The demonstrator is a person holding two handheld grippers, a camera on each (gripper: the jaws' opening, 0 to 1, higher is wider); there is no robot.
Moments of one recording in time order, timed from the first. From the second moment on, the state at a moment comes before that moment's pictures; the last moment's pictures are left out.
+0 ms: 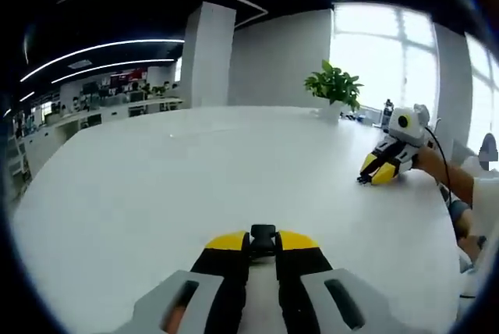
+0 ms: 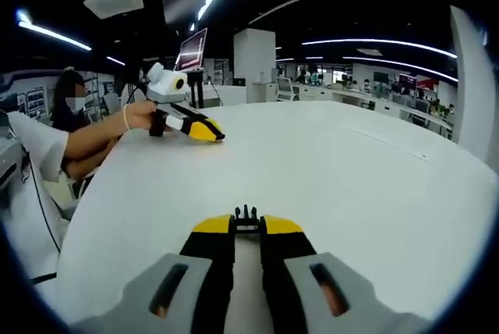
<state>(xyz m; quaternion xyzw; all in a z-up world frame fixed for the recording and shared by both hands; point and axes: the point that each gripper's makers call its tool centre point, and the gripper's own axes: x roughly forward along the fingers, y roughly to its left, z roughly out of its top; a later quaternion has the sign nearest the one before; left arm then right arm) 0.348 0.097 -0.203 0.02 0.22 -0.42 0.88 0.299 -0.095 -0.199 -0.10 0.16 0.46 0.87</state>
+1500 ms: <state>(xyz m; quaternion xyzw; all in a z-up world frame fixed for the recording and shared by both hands) 0.273 0.025 -0.199 0.12 0.18 -0.63 0.75 0.269 -0.066 -0.194 -0.11 0.15 0.54 0.82</state>
